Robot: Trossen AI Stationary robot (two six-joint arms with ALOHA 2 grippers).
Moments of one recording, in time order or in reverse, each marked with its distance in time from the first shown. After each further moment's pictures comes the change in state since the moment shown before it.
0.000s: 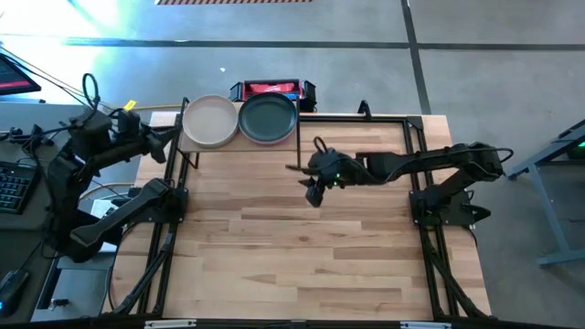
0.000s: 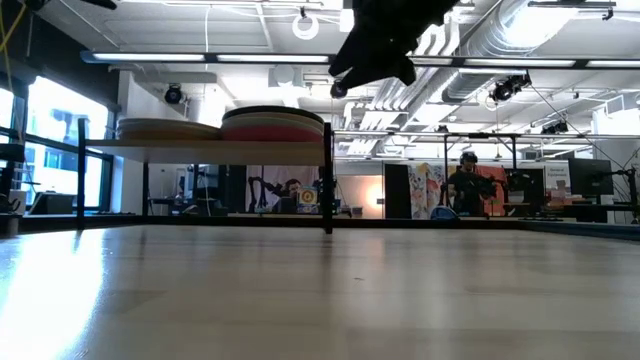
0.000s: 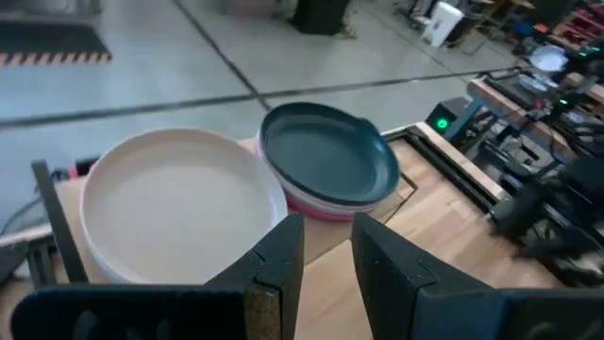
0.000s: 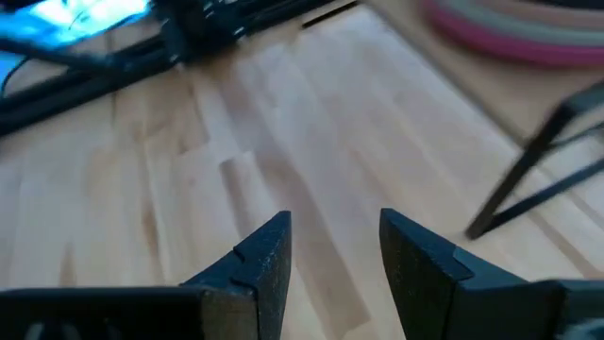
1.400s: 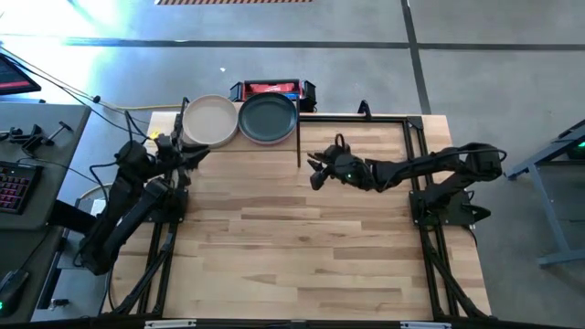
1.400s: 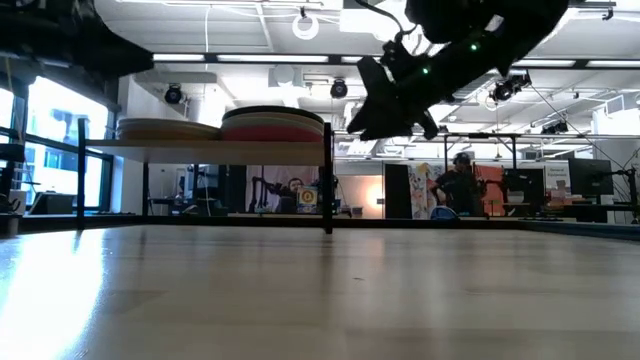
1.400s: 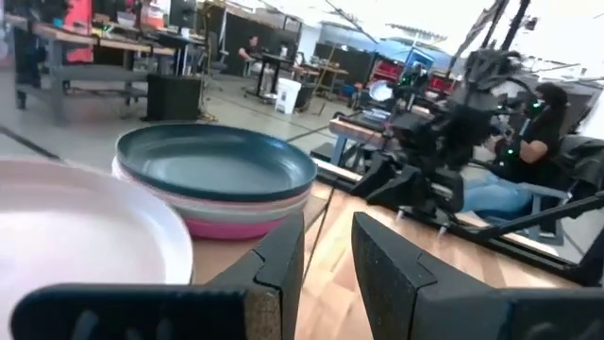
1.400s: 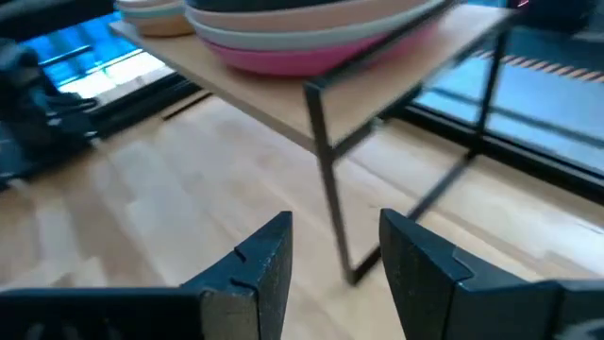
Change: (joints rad) left arm 0.000 -0.464 -0.831 0.763 0.380 0.041; right arm -0.114 -0.002 -0.411 0.627 0.254 0.030
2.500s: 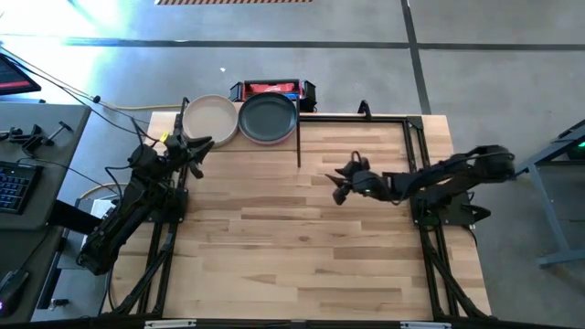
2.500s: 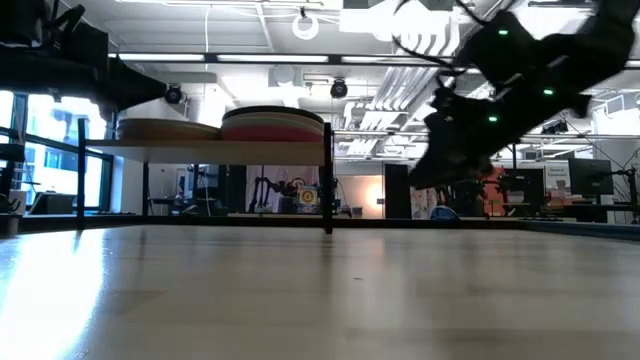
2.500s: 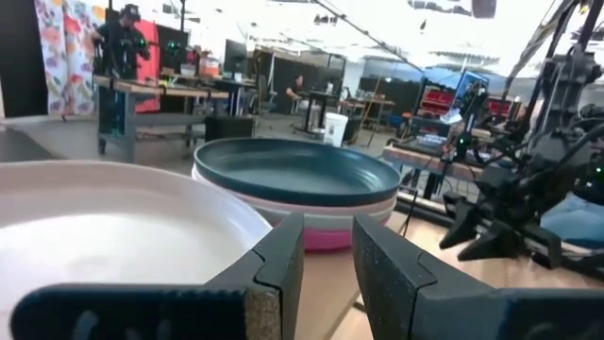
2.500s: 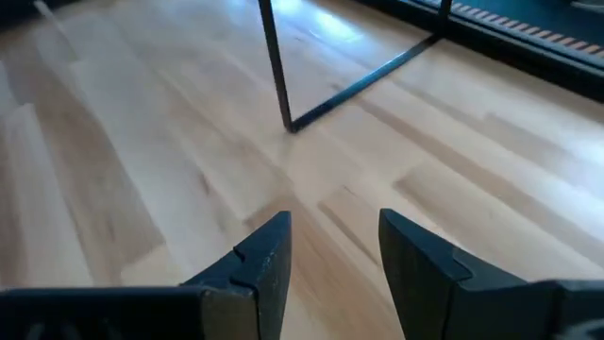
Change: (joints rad) left arm 0.000 0.000 -0.237 0.325 -0.157 0.042; right arm 0.048 -0.082 -0.334 0.092 0.035 -0.001
